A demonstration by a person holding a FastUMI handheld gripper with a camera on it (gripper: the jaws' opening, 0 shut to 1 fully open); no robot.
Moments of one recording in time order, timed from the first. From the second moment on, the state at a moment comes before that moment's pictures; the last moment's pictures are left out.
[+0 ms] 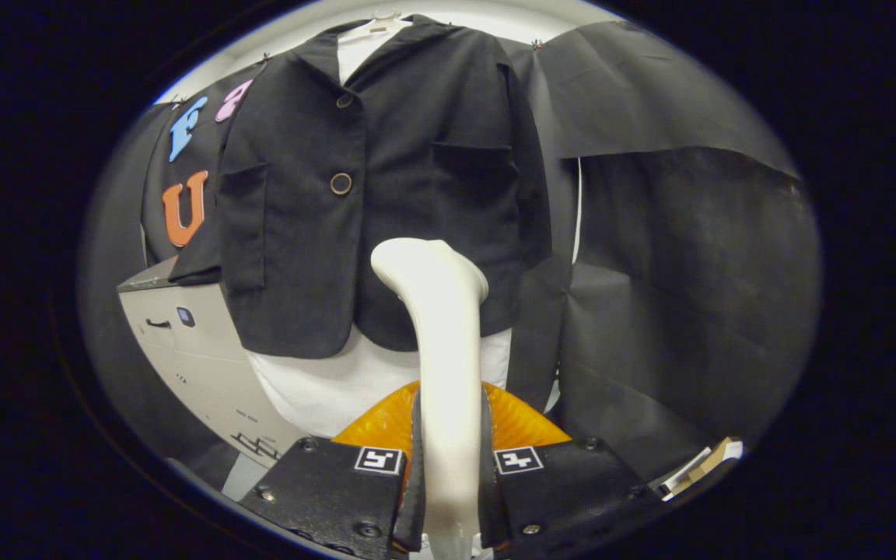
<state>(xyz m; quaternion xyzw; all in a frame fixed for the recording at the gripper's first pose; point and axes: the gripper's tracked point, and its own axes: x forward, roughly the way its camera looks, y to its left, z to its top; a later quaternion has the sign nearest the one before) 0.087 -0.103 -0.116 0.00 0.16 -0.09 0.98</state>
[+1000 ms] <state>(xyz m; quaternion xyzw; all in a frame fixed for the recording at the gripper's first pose) -0.138 -0.082 -0.092 0.01 0.16 -0.08 0.98</state>
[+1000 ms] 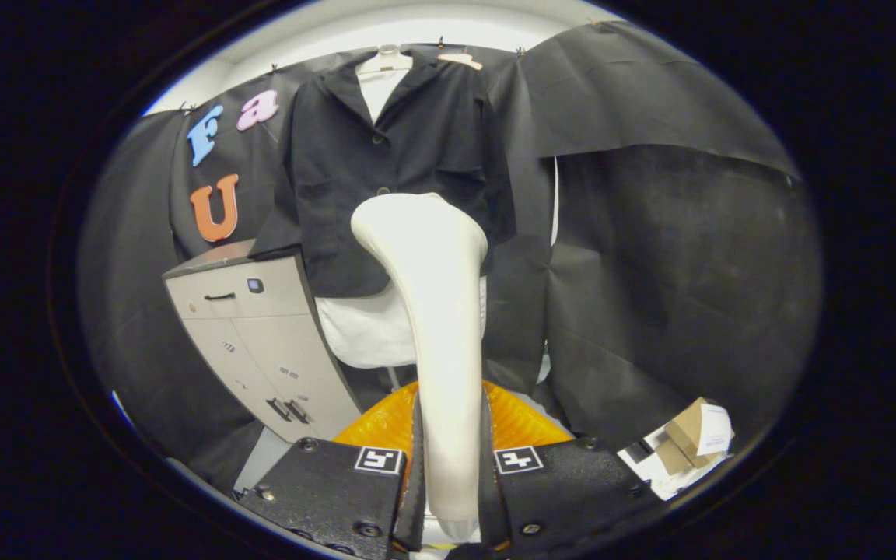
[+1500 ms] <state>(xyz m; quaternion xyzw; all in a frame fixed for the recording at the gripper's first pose) -0.219 -0.092 -0.014 0.00 0.12 -0.01 0.99</state>
